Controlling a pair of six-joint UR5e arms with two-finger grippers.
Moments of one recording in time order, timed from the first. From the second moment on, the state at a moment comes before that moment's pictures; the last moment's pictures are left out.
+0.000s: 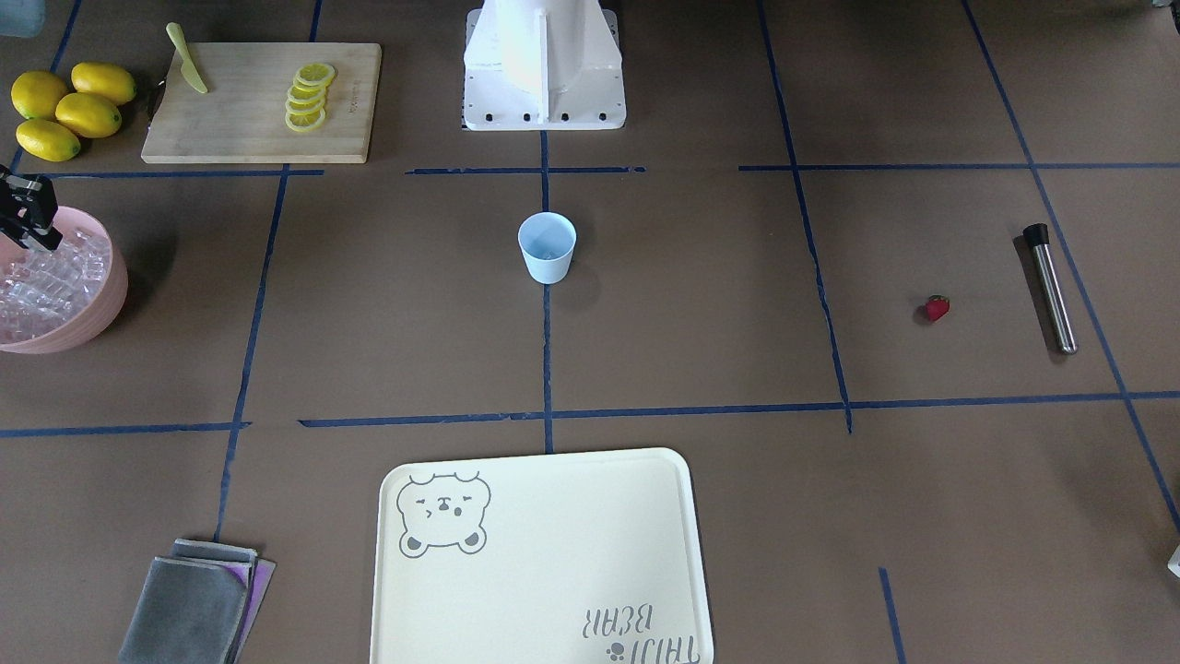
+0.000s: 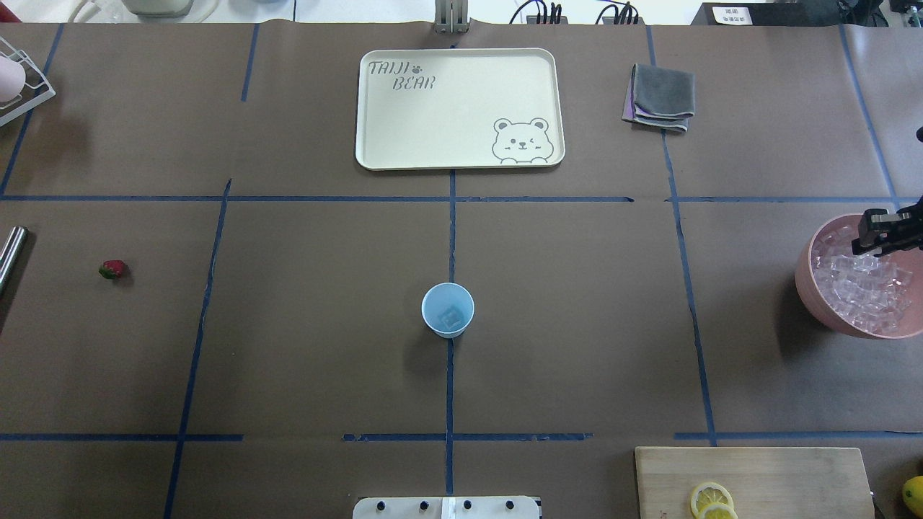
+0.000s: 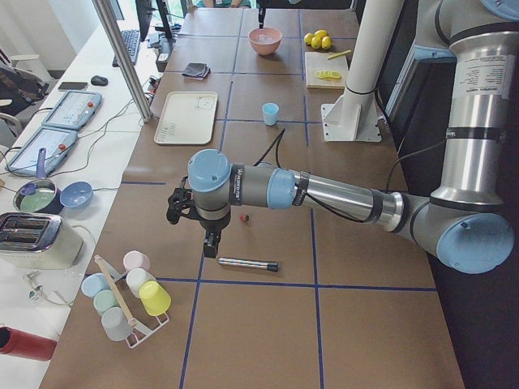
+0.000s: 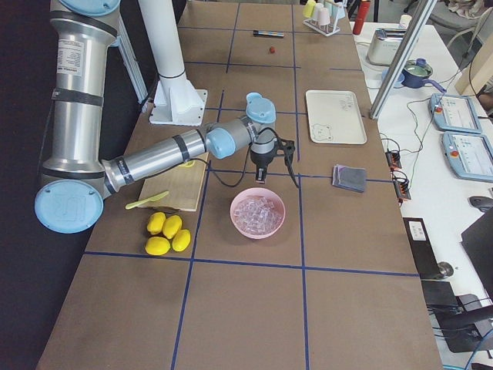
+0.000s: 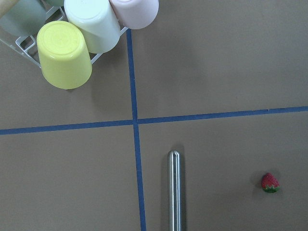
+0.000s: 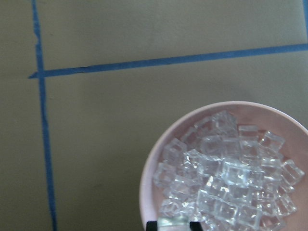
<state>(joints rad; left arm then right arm) -1.62 -1.59 -1.77 -1.45 -2.43 0.04 1.09 -1.61 2.10 -1.54 2.20 0.76</state>
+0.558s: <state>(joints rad) -1.62 -1.59 -1.76 -1.45 -2.43 0.04 0.79 -1.11 2.05 -1.91 2.07 0.94</state>
